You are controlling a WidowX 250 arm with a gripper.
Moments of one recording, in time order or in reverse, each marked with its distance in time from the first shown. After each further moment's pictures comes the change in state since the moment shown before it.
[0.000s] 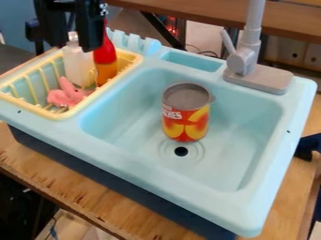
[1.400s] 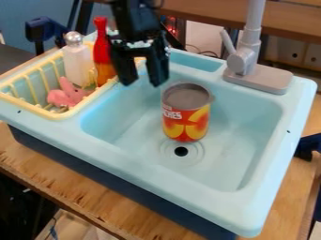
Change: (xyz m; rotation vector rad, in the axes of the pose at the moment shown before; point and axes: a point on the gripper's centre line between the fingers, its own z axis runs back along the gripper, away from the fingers) arm 0.068 -0.042 -0.062 -0.190 -0.077 -0.078
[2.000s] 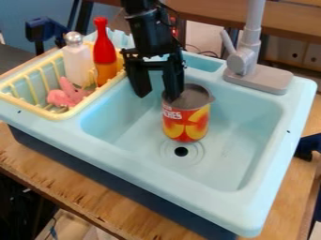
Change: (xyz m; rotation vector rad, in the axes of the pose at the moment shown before) arm 0.016 -0.004 -0.025 0.002 0.009 0.048
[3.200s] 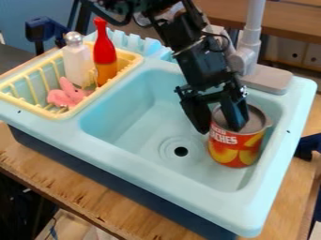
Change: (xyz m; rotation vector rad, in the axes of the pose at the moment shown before) arm -0.009 -0.094 -0.039 -0.298 -0.029 -0.169
